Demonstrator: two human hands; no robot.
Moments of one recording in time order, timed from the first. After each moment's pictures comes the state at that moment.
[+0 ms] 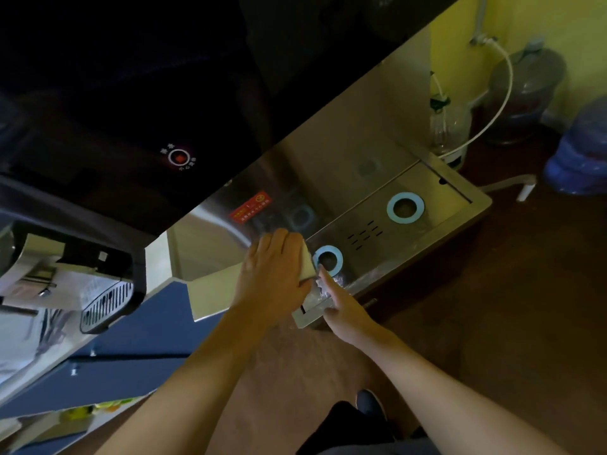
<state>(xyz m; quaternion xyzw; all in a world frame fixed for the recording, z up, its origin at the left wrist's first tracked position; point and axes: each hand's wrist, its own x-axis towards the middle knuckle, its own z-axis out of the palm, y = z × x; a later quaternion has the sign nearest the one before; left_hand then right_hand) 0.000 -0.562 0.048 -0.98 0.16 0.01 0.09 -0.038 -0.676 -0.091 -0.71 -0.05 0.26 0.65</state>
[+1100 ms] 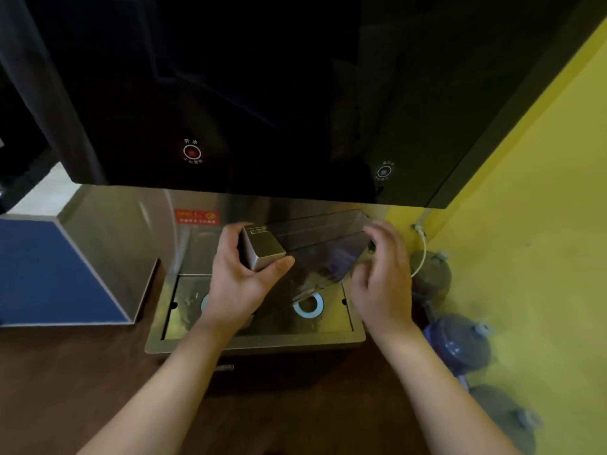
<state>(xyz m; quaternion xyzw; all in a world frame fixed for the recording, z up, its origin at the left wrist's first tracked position) 0.011 -0.669 0.063 -0.72 -0.06 -0.23 -0.66 0.071 -0.876 0.079 -0.88 -0.21 -0.27 0.32</state>
